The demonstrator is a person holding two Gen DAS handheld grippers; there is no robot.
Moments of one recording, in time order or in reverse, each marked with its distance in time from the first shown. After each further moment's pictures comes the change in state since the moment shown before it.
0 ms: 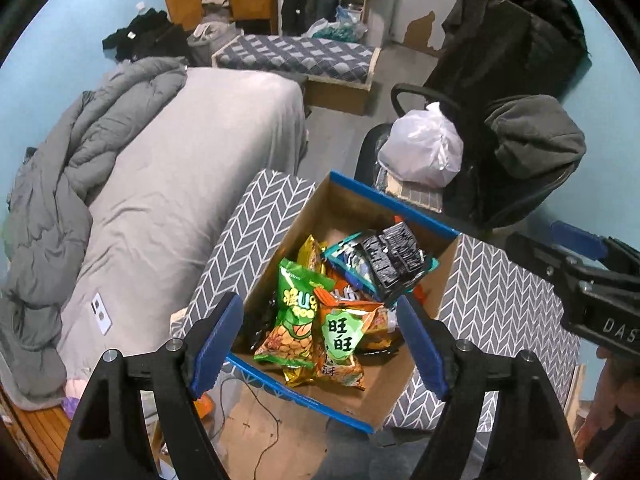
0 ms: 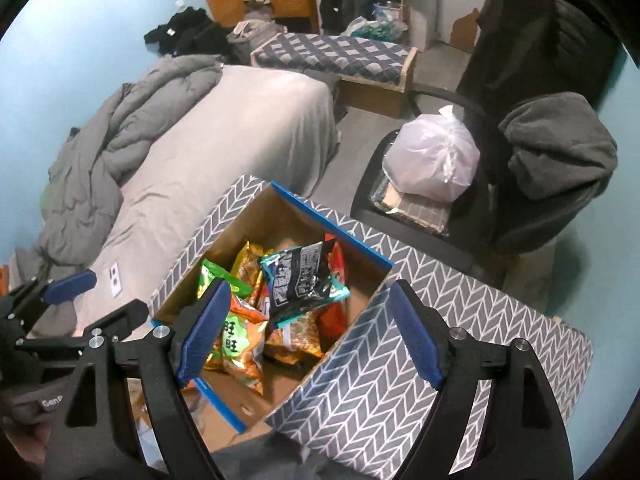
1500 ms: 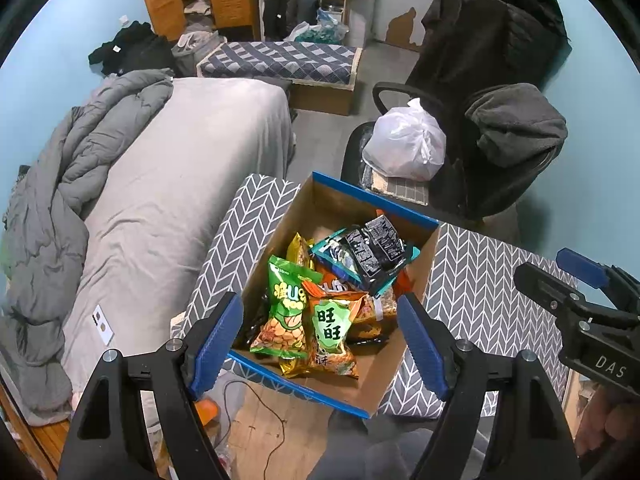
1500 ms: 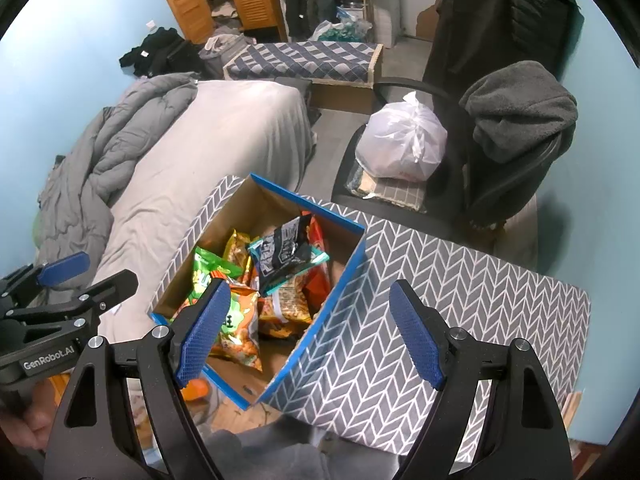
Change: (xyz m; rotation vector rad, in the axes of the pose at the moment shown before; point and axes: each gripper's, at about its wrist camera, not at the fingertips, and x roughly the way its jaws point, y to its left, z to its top) left arm -0.019 -0.010 -0.007 0.050 0.004 -0.020; right arm -0.035 -0.012 -0.040 0.107 -0.031 -0.050
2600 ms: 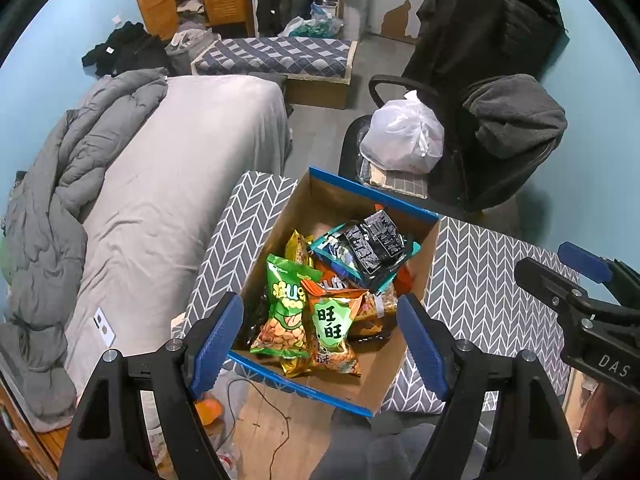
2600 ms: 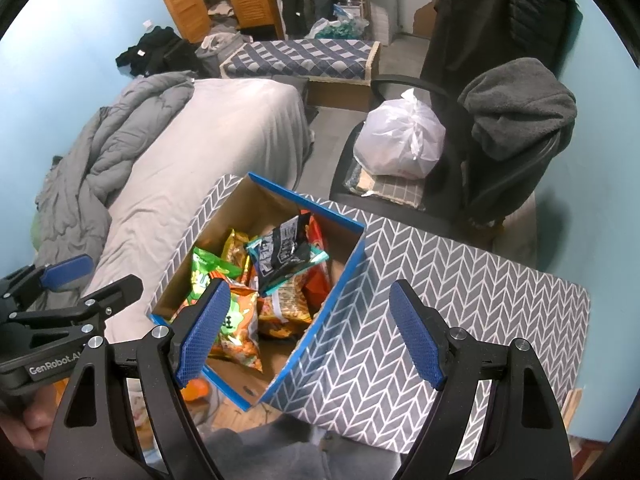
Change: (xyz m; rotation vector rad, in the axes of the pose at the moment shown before) left arm 0.007 0.000 0.007 0.031 0.018 -0.005; right arm 0.000 0.005 0.002 0.010 0.005 -0.009
